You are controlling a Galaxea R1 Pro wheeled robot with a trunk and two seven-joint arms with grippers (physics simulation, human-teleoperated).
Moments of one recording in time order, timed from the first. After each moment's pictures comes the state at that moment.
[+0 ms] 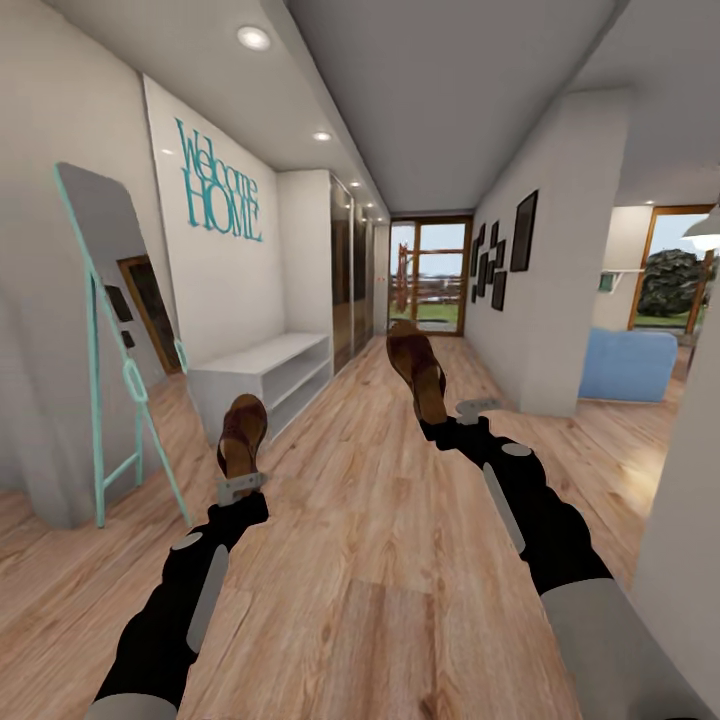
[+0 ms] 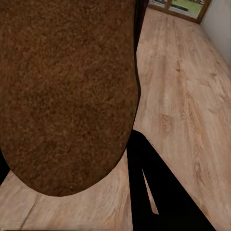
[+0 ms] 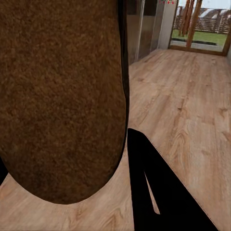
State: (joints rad) left arm -0.44 -0.10 0.11 -1.22 0.10 0.42 0.01; right arm -0.72 -0.01 0.10 -1.19 0.00 0.50 0.15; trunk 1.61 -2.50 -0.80
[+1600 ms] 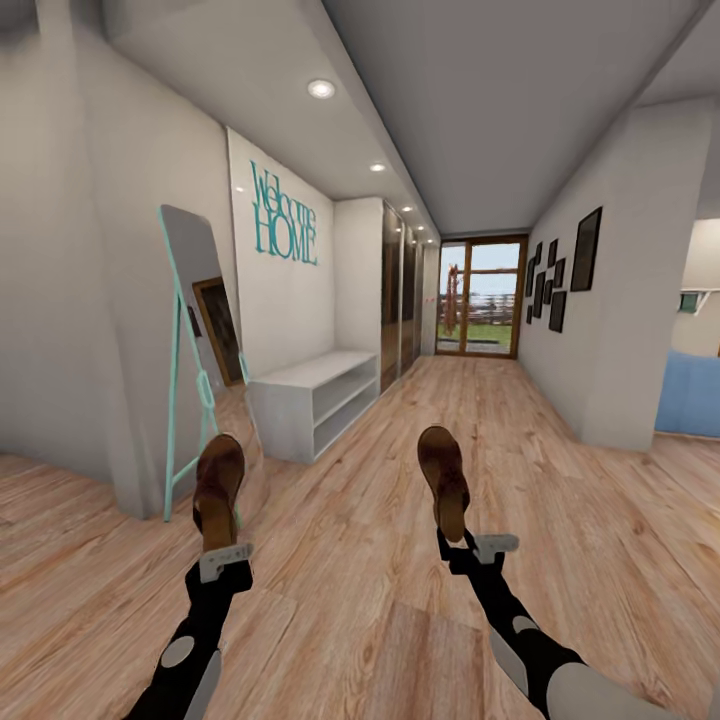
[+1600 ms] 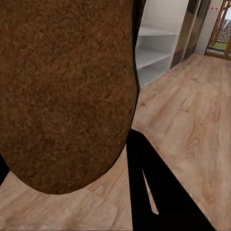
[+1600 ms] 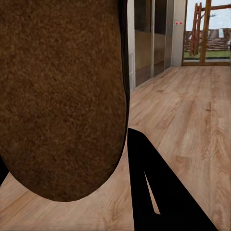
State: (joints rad) left arm -0.23 -0.04 0.02 -1.05 0.10 -0.09 0.13; right arm -0.64 -0.01 0.09 -0.20 -0.16 -0.66 0.14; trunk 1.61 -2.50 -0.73
